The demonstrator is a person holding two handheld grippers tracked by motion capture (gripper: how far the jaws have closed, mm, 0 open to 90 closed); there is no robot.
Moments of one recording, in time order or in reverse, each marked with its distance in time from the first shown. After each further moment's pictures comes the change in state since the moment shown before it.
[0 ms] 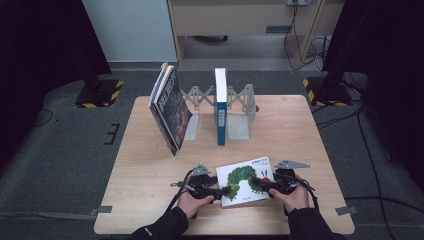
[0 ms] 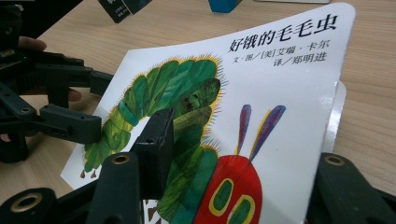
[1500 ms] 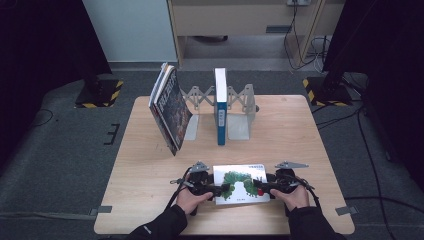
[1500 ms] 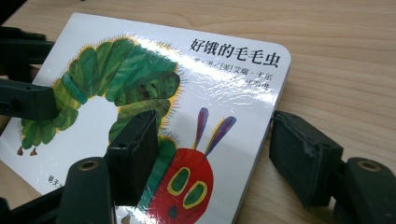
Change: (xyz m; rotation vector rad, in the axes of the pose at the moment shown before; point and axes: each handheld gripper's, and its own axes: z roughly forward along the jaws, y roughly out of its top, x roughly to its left) left arm 0.008 0.005 0.002 -0.007 -0.032 -0.037; right arm -0.016 -0.011 0.012 0.075 -0.037 0.063
